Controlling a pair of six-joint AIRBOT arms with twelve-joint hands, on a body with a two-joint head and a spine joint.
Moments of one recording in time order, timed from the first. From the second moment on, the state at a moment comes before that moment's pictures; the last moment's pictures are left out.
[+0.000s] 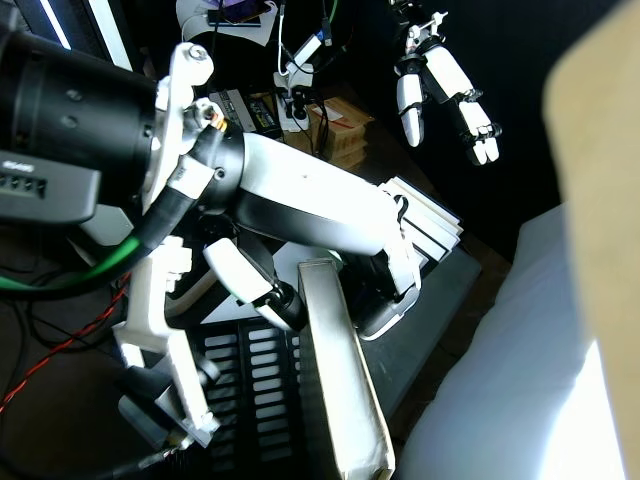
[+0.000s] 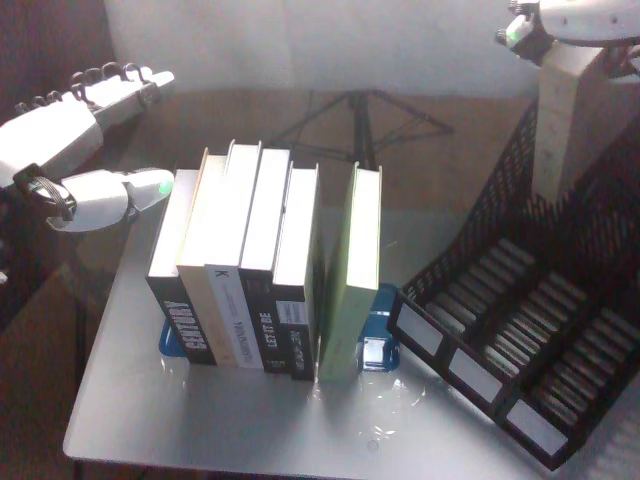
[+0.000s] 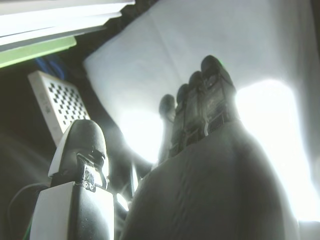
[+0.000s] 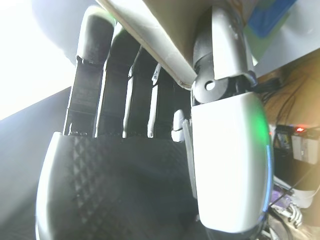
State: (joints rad) left arm 0.81 -1.10 1.40 -0.21 -0.88 0.44; right arm 0.23 -0.96 1.17 -2.61 0.32 0.82
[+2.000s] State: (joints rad) left arm 0.83 -1.09 1.40 -0.23 -0.89 0.43; right arm 0.16 -1.01 1.19 -2.16 0.34 0.61
